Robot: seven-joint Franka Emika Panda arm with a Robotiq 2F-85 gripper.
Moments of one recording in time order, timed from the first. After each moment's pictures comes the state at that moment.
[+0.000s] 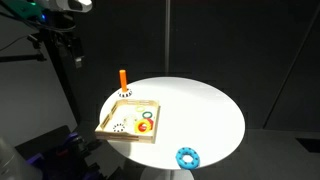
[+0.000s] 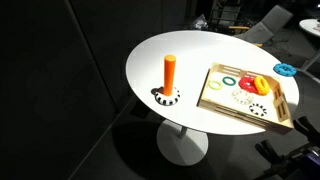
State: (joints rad) arm 0.10 -0.92 -0.11 -2.65 0.18 1.71 -0.15
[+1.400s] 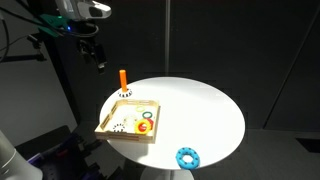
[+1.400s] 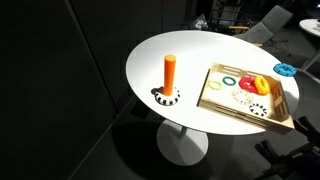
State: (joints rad) arm 0.00 -0.77 -0.08 -2.65 0.08 1.93 -0.14
